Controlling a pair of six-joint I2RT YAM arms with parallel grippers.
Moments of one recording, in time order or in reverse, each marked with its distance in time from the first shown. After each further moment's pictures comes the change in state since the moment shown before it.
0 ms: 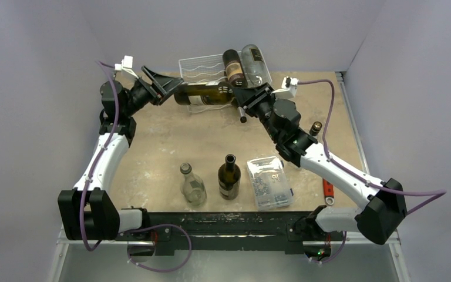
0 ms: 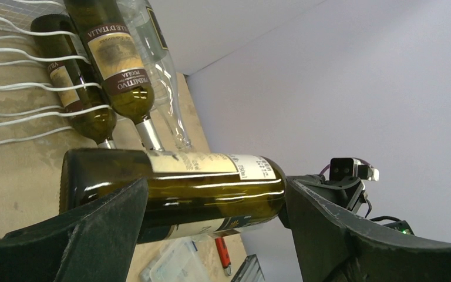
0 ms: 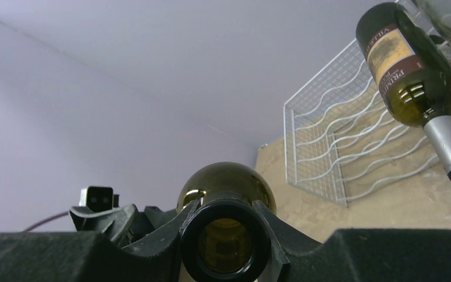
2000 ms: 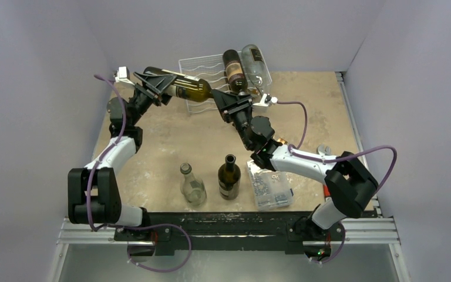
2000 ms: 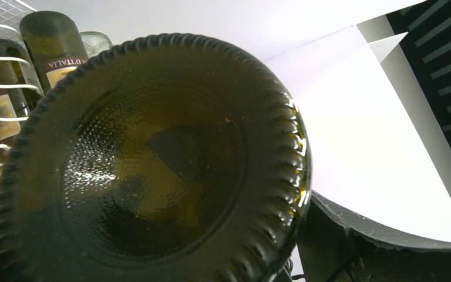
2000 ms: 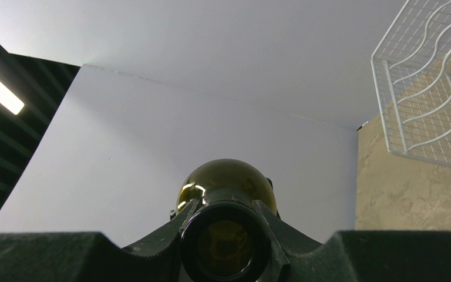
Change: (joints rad) left arm 0.013 0.132 -0.203 0.608 -0.097 -0.390; right arm 0.145 0.286 -0.090 0.590 0.101 0.338
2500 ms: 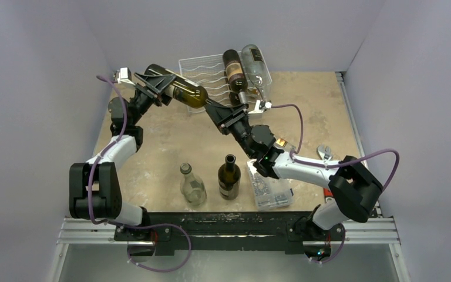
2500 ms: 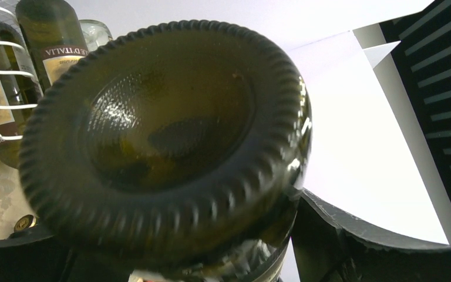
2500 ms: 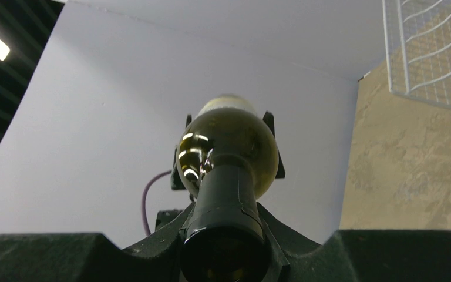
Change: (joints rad) left arm 0.002 0.038 0.000 0.033 0.022 -0.057; right arm 0.030 -0.050 -0.085 0.005 -0.108 -0.024
